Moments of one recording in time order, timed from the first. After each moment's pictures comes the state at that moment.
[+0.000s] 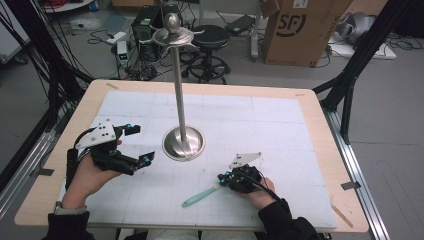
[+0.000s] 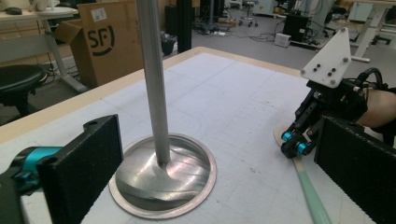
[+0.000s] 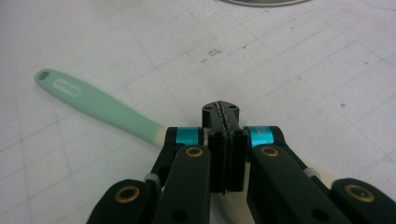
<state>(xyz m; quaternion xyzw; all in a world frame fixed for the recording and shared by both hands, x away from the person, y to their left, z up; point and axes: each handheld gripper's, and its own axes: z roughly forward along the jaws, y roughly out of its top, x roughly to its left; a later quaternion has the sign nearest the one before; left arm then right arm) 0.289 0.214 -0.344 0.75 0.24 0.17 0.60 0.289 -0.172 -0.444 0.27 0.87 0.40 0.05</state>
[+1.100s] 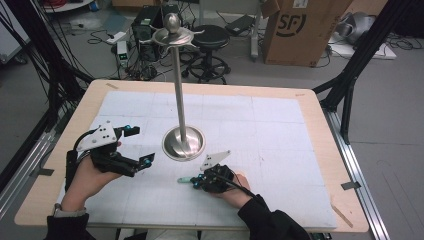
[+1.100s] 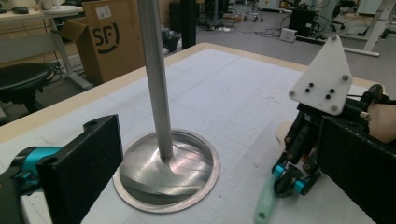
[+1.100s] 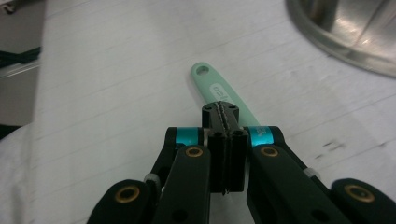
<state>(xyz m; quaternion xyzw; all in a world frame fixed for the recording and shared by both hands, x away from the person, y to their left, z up) 0.285 0.213 -0.346 0.75 0.24 0.18 0.59 0.298 -0.099 -0.450 0.21 0.89 0.41 0.02</state>
